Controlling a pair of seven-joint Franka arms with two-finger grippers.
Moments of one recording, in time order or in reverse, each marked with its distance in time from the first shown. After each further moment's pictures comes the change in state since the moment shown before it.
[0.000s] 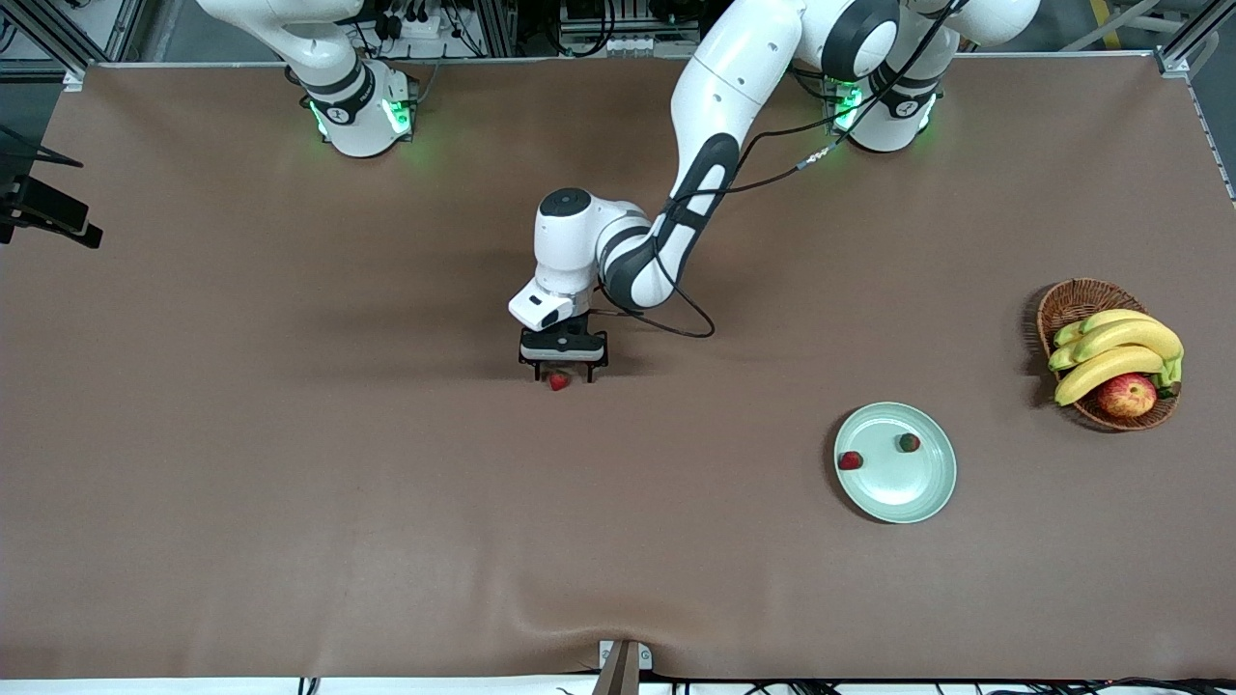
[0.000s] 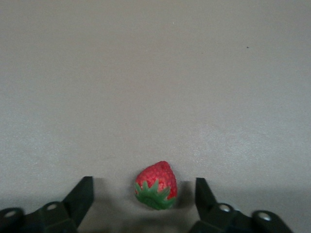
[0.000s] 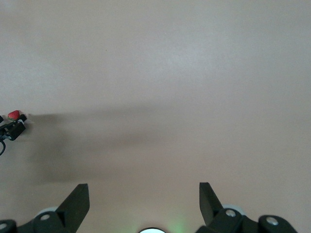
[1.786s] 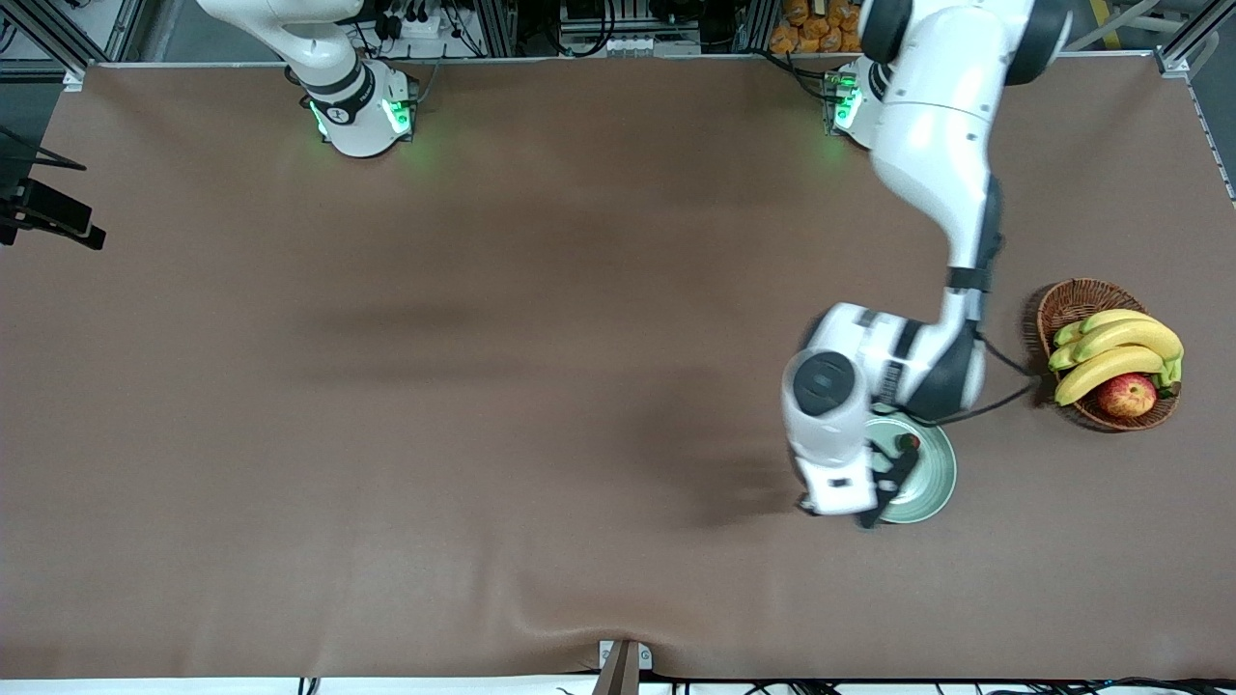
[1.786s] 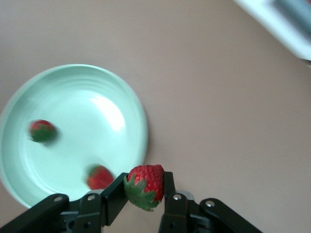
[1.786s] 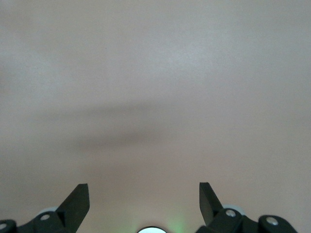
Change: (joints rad) left arm 0.598 -0.213 0.000 -0.014 -0.119 -0.501 -0.097; right arm 0.002 0.006 0.005 0.000 0.000 -0.002 0.000
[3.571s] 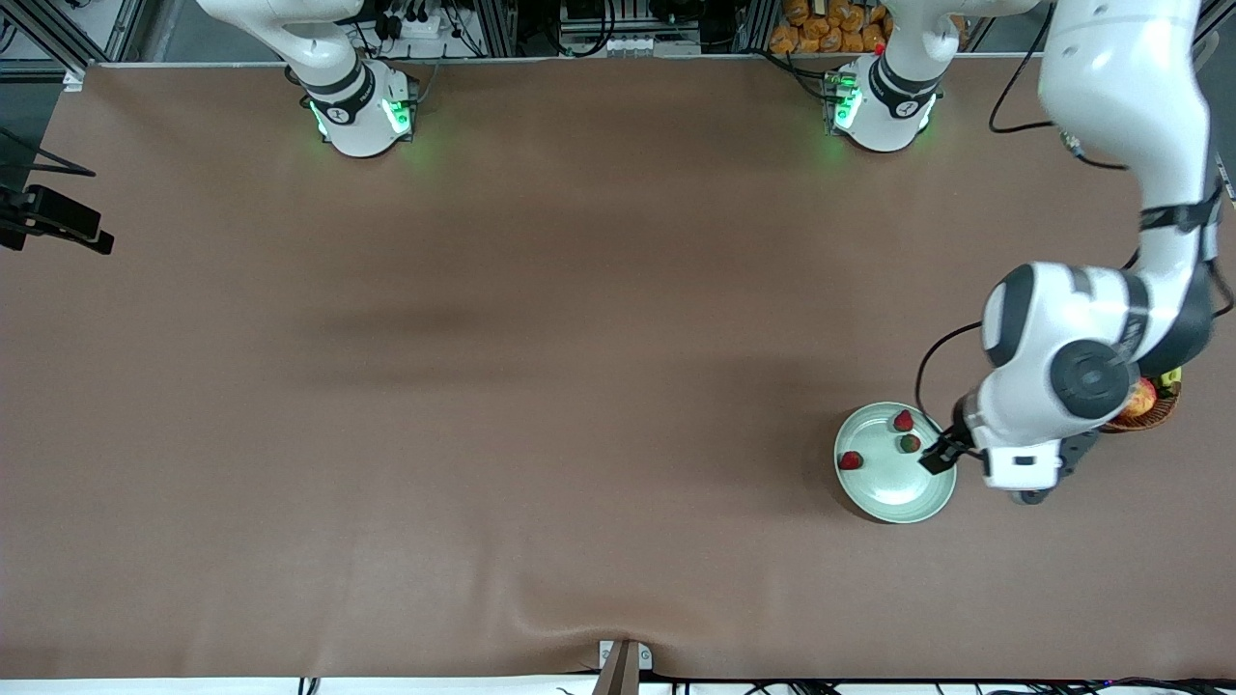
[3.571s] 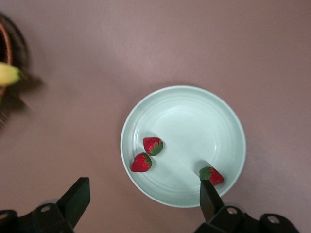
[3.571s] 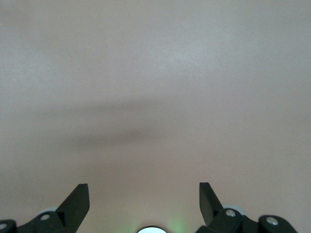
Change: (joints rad) left arm 0.365 -0.321 -0.224 -0.216 -0.096 -0.152 0.486; right arm 0.006 0.011 0.002 0.000 0.000 0.002 0.000
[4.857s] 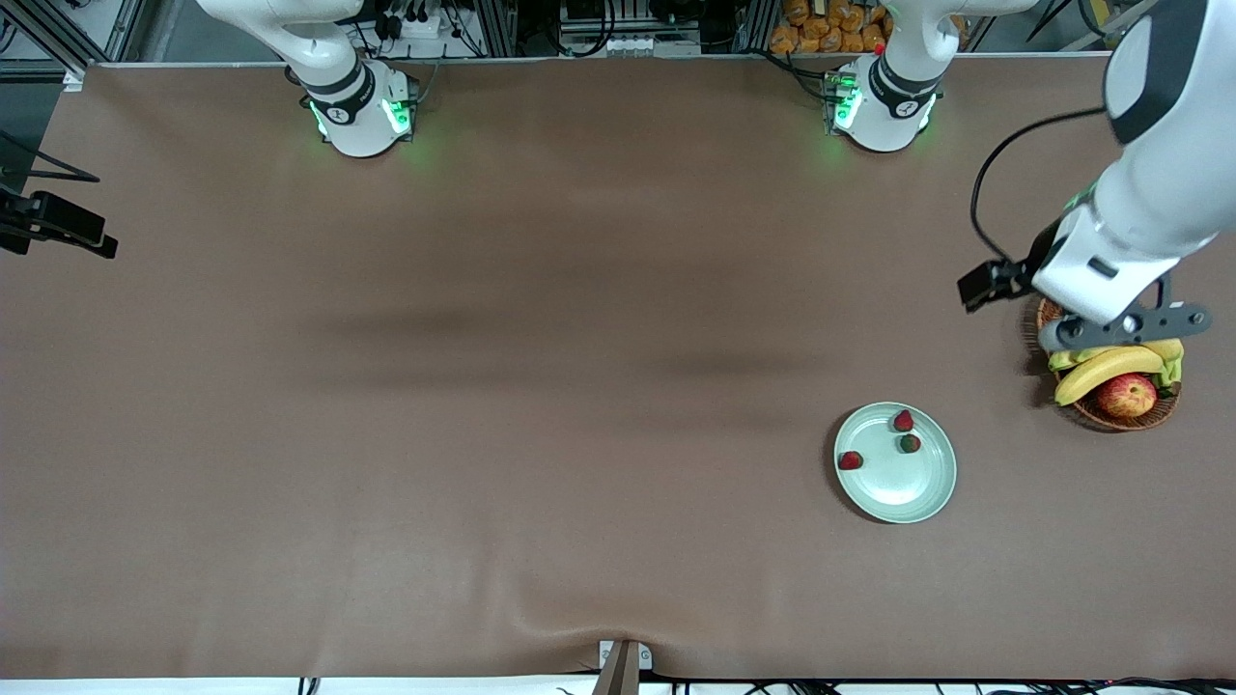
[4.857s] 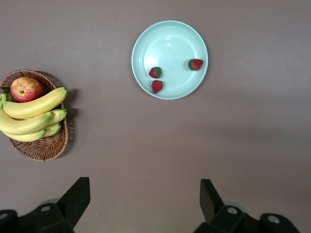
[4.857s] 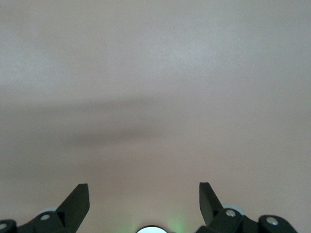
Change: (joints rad) left arm 0.020 -0.396 -0.081 -0.012 -0.084 -0.430 0.648; right arm 0.000 0.015 0.000 0.000 0.000 0.001 0.000
